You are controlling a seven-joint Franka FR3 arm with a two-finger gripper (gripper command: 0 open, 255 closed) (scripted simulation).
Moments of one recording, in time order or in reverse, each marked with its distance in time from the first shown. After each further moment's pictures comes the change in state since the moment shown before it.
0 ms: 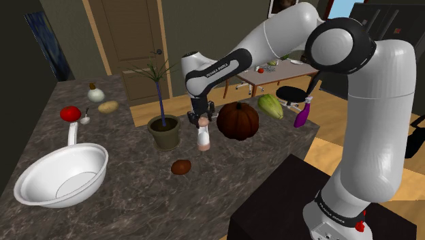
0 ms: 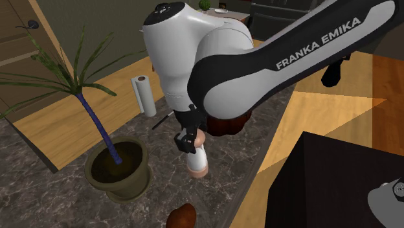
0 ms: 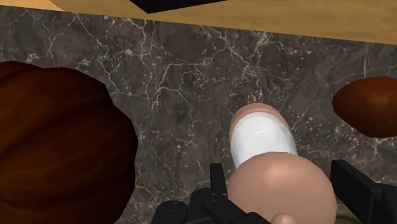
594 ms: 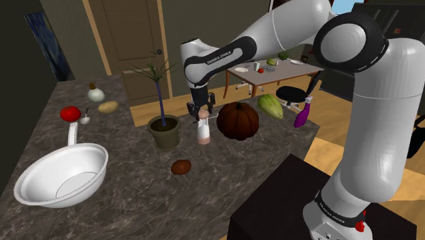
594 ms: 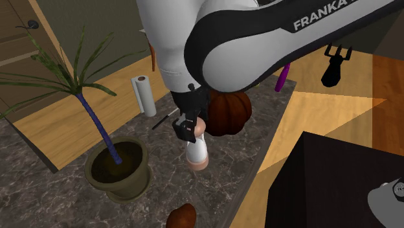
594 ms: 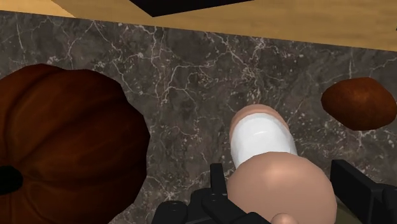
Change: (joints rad) arm -0.003 -0.055 0.006 0.047 0.017 -0.099 -0.020
